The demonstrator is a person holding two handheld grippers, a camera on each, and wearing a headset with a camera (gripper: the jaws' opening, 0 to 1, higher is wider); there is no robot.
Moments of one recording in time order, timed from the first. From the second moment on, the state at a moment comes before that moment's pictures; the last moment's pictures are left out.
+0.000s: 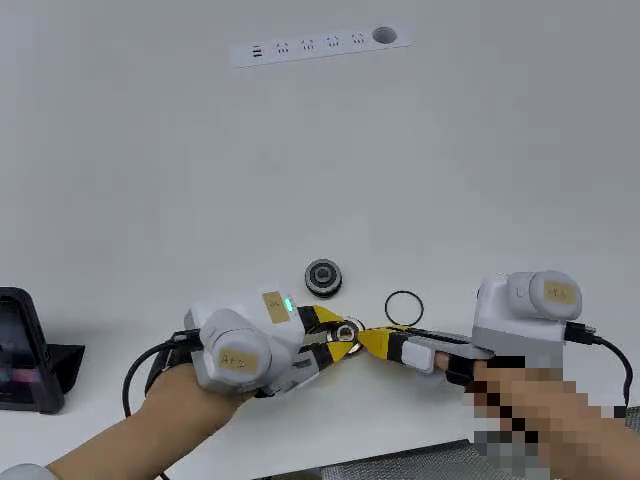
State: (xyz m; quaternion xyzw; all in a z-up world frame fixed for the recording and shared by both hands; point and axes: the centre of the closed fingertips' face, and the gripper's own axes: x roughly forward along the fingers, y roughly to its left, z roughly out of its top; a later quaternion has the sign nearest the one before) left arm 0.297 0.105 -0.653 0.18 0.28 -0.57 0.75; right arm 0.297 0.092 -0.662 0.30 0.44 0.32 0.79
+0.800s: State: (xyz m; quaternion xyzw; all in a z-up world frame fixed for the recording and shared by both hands) left arm 0.297 0.105 -0.654 0.18 0.28 -0.57 0.75; right arm 0.299 0.093 -0.656 0.28 0.43 0.32 0.80
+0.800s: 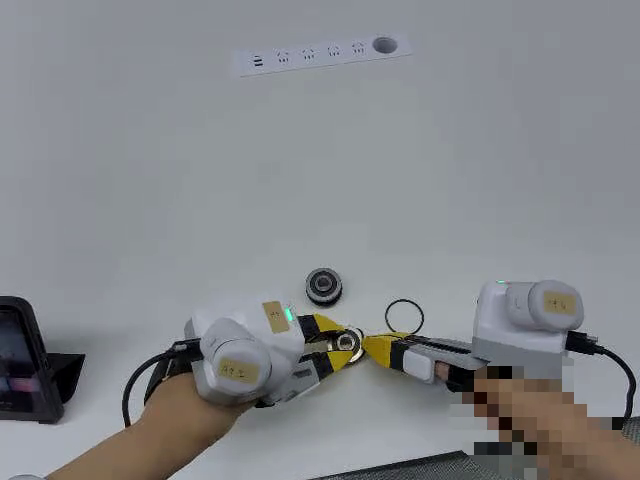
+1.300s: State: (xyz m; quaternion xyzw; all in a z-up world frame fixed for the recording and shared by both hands) left arm 0.297 0.105 -0.654 0.18 0.28 -0.57 0.75; right arm 0.298 0.098 -0.651 0.28 0.43 0.33 0.79
